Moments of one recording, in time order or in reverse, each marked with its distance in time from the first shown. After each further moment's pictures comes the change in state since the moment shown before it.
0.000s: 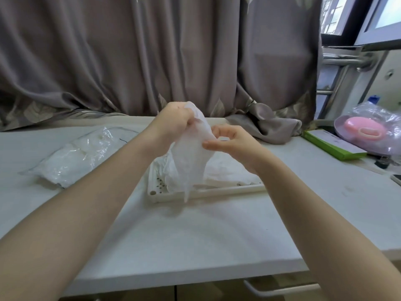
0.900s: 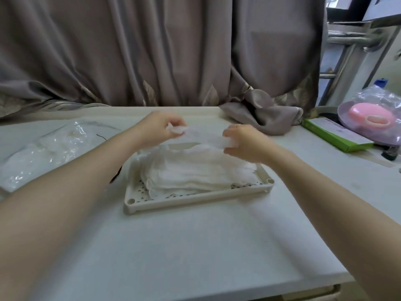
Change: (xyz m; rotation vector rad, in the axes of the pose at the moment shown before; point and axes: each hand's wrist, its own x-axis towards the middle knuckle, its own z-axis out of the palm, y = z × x) left_hand 0.068 -0.078 -0.006 0.512 -0.242 0.227; right_hand 0.035 0.066 -0.059 -1.083 -0.021 -0.015
